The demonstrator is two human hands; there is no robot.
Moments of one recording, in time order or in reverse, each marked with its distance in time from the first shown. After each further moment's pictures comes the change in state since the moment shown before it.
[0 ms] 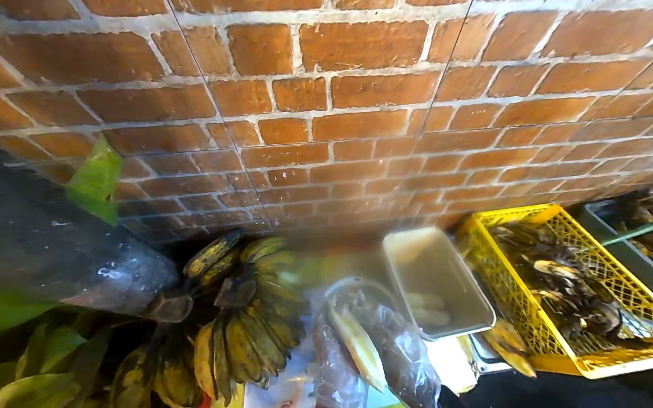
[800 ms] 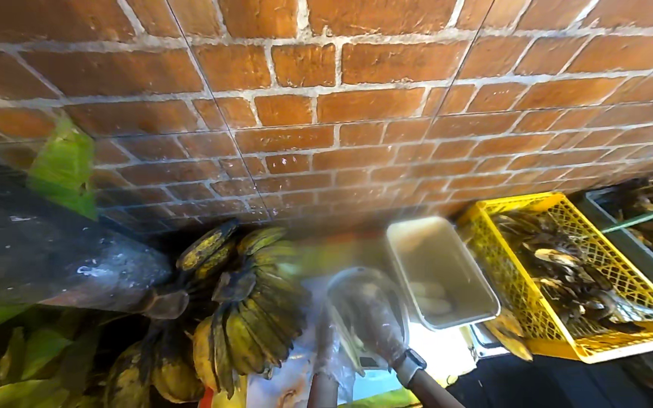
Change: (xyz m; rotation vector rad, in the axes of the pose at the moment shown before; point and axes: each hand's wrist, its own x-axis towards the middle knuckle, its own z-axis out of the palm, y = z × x) left_hand 0.042 -0.022 -0.109 0.927 0.384 -0.089; right_hand 0.031 0.053 0.097 -0.029 -0.386 0.364
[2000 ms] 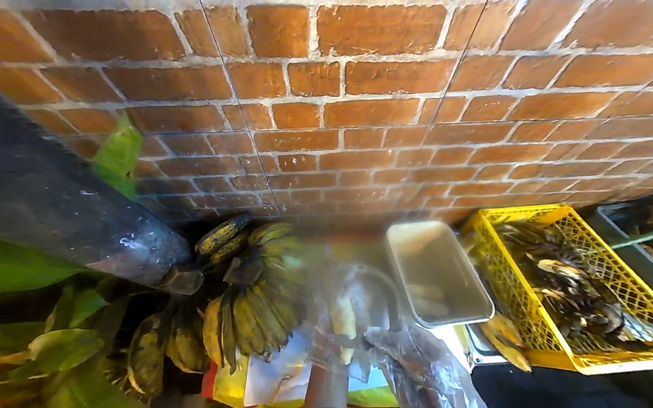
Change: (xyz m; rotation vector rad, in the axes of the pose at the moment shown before) left_hand -0.083 0.123 0.014 -1.129 -0.653 0.053; right_hand -0.150 -0.040 -0.129 0.189 0.314 -0.610
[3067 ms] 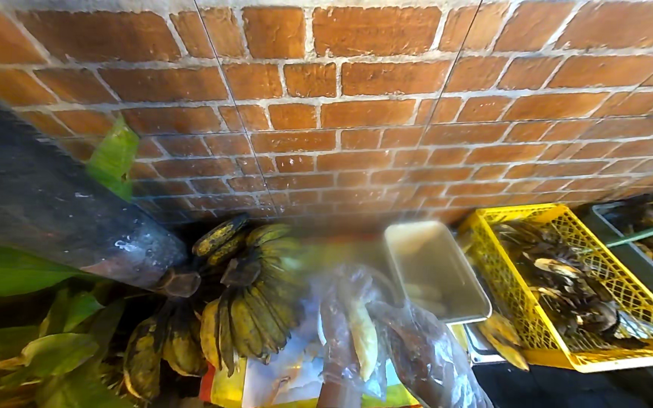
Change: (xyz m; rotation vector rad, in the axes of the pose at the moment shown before) left_hand -0.011 -0.028 0.021 0.036 0.092 0.032; right_hand 0.017 0.022 0.008 -0.244 0.173 -0.003
